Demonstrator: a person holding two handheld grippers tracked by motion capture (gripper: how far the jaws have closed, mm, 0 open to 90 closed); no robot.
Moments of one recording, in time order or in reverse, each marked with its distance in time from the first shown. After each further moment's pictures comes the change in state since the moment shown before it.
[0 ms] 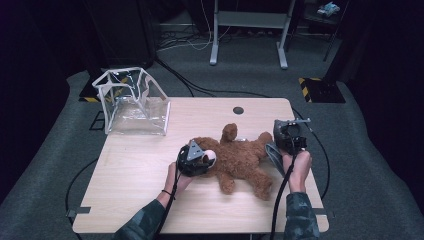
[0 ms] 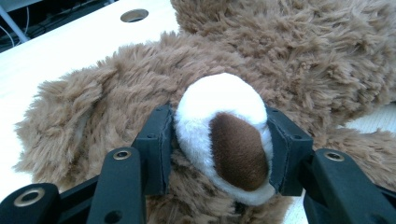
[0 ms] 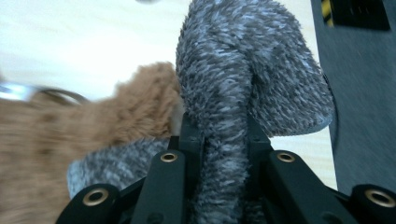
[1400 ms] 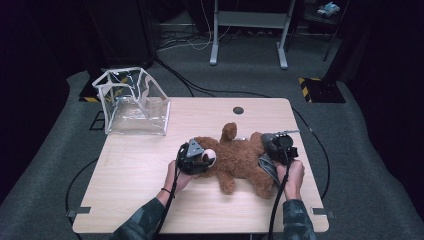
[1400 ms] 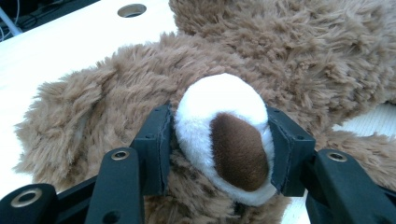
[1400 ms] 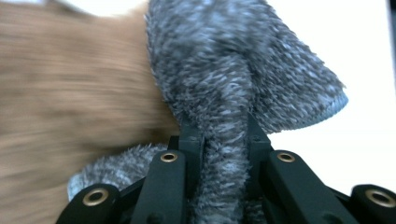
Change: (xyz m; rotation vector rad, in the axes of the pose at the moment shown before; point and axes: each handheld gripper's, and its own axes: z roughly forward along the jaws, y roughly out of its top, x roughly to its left) left arm 0.004 0.005 0.000 0.020 -0.018 -0.024; right arm 0.008 -0.034 0.034 0.121 0.038 -0.039
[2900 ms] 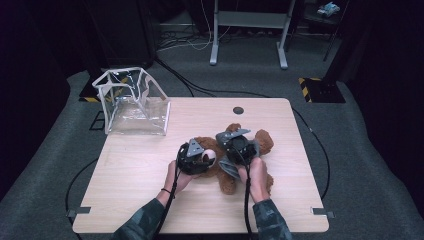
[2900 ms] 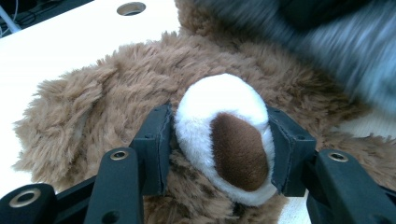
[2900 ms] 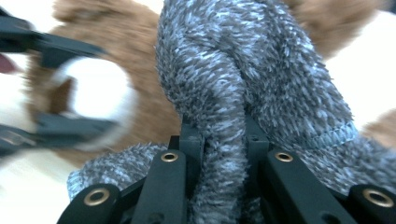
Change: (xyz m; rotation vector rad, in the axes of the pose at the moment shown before) left arm 0.000 0.001 -0.001 0.003 -0.004 -0.013; right arm 0.136 0.016 -0.029 -0.120 0.102 -0.319
